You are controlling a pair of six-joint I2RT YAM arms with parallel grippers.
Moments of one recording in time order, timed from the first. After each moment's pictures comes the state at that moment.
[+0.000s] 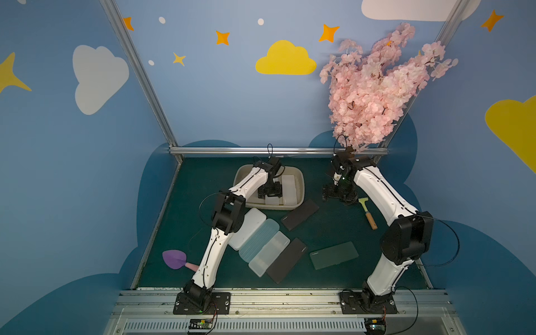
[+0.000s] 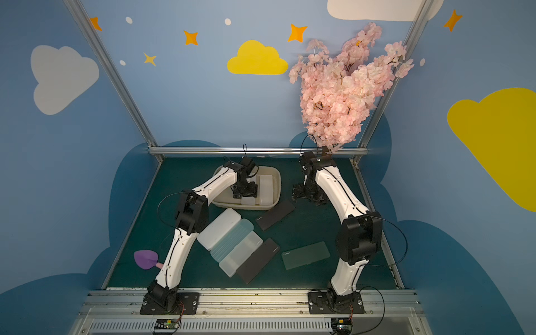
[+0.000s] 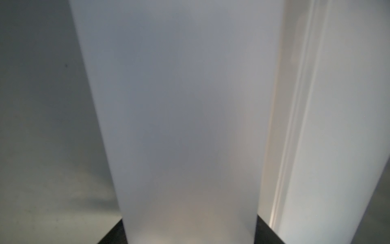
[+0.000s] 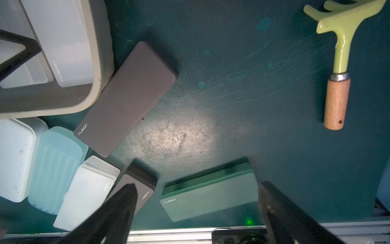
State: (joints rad) left arm -0.47 2.49 2.24 -1.11 0.08 -0.49; right arm 0.33 1.78 1.71 -1.37 0.01 0.38
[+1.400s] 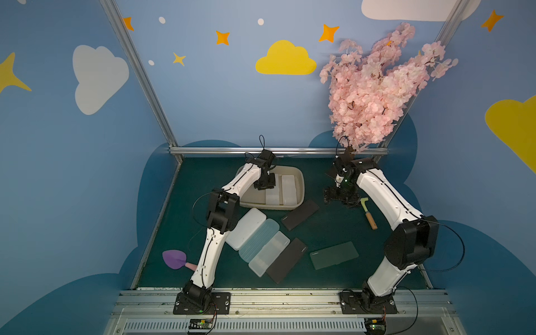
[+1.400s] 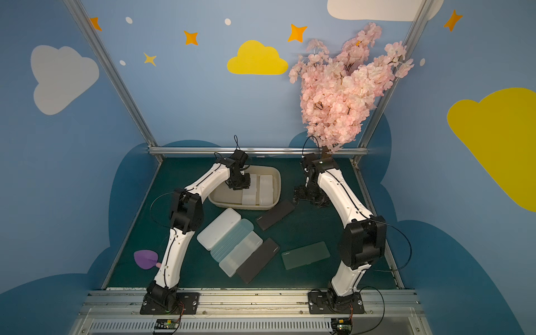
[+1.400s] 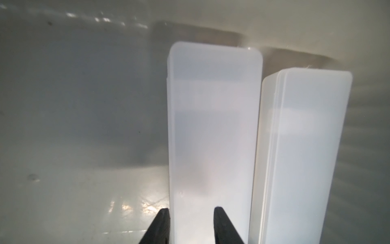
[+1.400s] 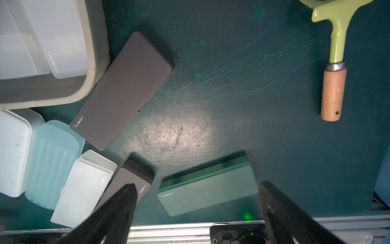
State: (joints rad) left arm -0.41 2.46 2.25 -1.02 0.08 -0.48; right arm 0.33 1.73 1.66 -1.38 0.01 0.39
